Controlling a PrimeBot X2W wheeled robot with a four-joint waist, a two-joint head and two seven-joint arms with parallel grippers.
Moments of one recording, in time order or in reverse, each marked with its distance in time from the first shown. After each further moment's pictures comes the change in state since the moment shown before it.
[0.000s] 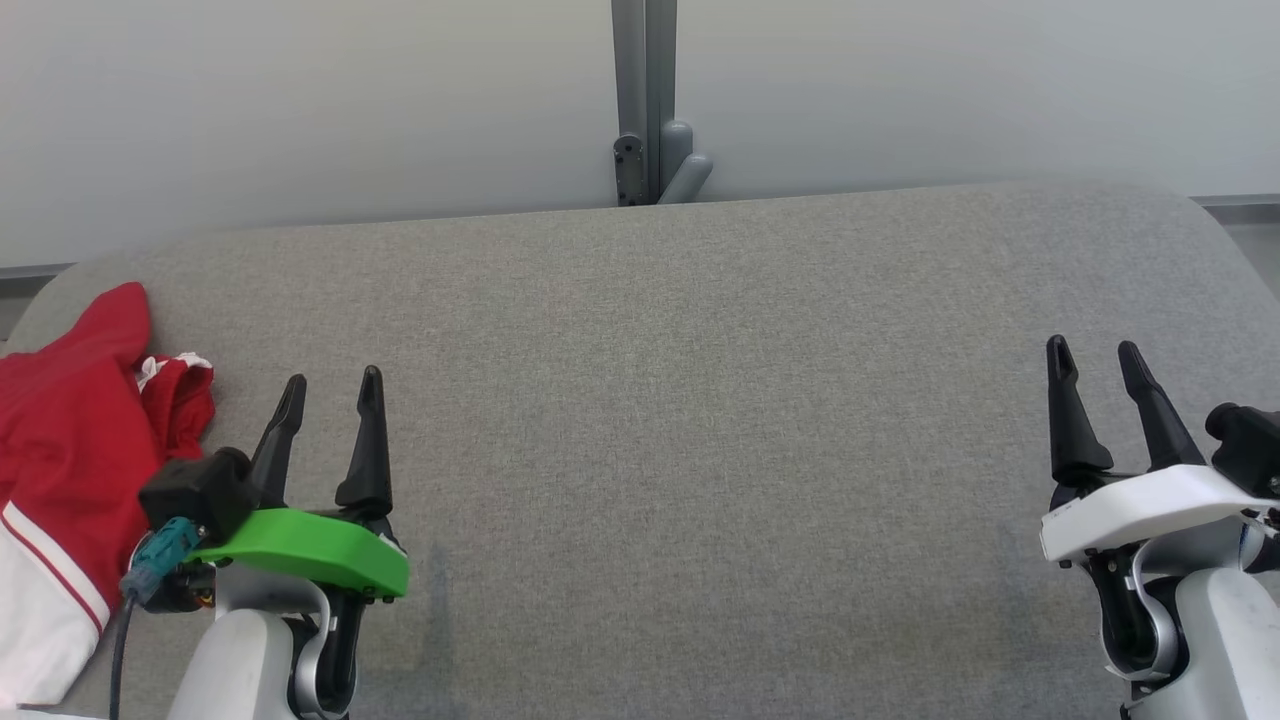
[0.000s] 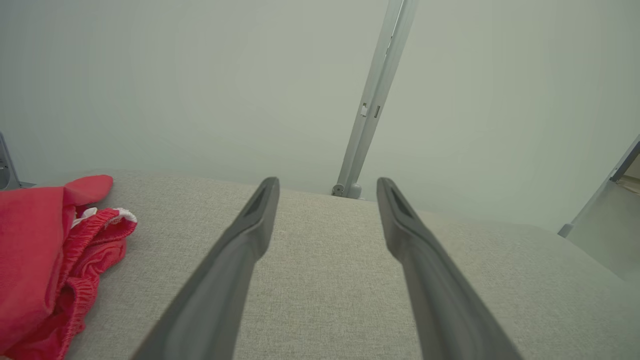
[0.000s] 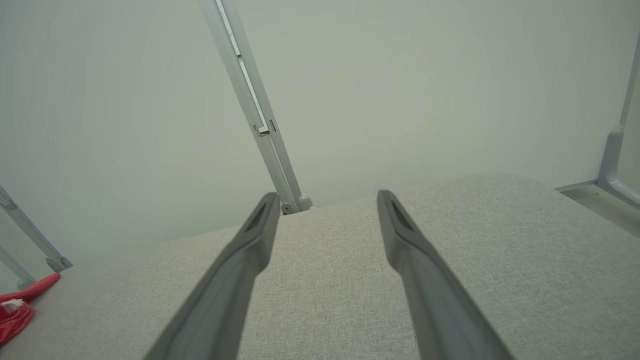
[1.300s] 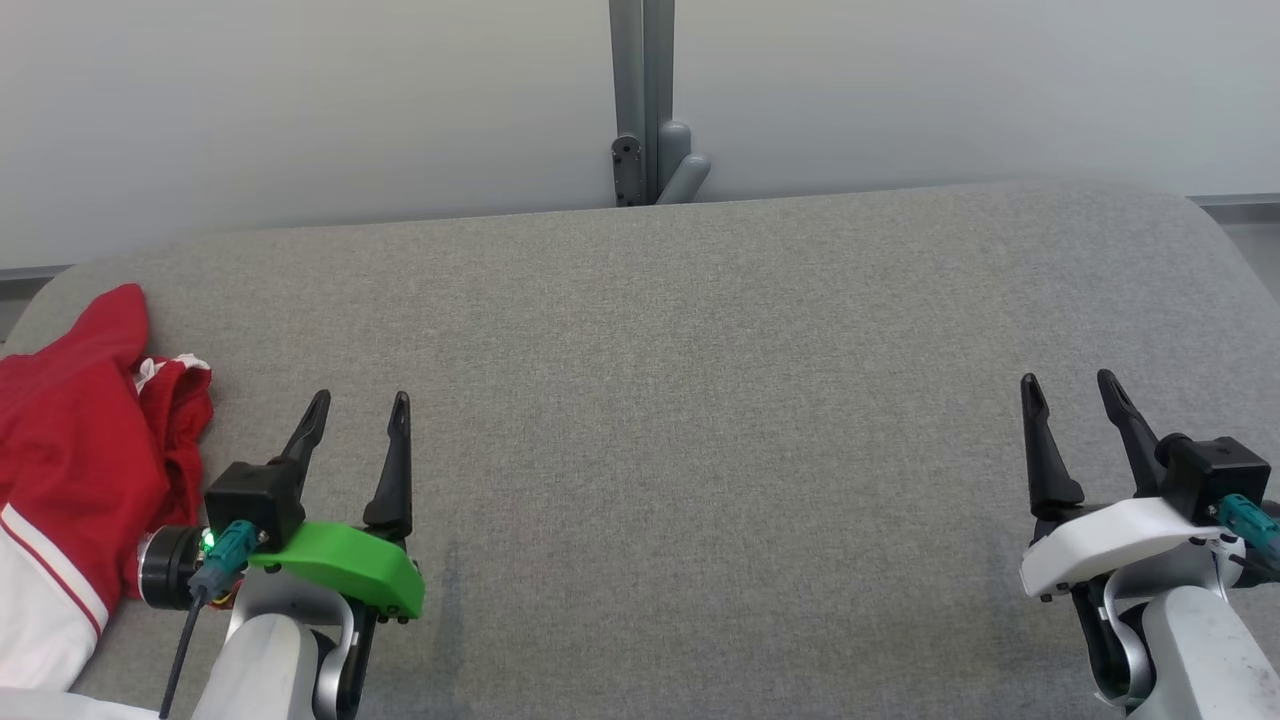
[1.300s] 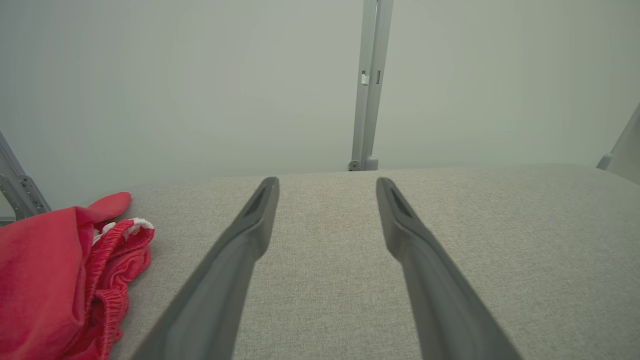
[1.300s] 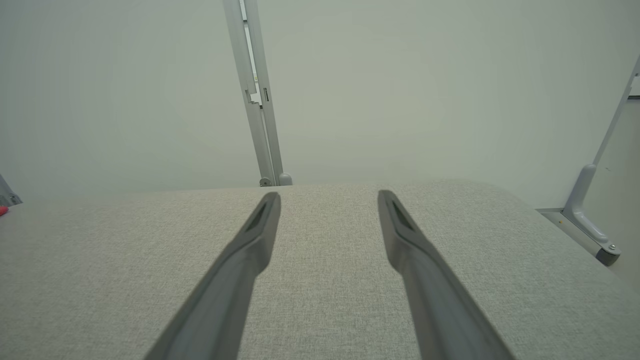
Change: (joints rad) left arm -0.017 0.005 -0.032 0.090 0.197 0.005 -0.025; right arm -0.007 -0.012 0.033 0.133 -0.187 0.000 -0.104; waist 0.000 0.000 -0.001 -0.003
